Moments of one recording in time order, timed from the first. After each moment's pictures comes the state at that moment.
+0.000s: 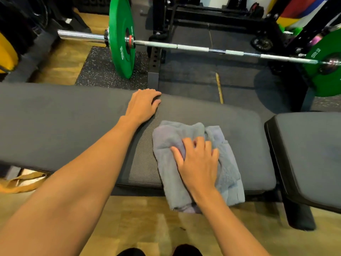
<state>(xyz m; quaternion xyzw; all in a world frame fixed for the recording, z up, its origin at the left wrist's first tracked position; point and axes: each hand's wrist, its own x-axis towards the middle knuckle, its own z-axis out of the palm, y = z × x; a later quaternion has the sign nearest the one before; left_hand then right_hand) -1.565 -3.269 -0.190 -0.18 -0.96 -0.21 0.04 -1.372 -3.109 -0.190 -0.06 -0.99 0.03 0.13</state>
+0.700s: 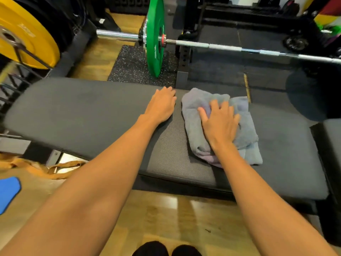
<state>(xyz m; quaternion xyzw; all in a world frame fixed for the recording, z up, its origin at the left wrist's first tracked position) -1.554 -3.340 -0.182 -0.12 -0.96 -0.23 -0.04 -1.482 -3.163 -0.188 -0.10 -0.99 0.08 0.11</state>
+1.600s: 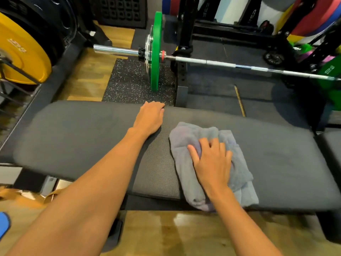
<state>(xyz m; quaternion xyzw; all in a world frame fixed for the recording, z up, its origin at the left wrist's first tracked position) -1.602 -3.456 -0.191 -0.15 -0.96 -0.25 -0.01 -1.436 -3.282 -0.188 -0.11 -0.99 0.02 0.13</state>
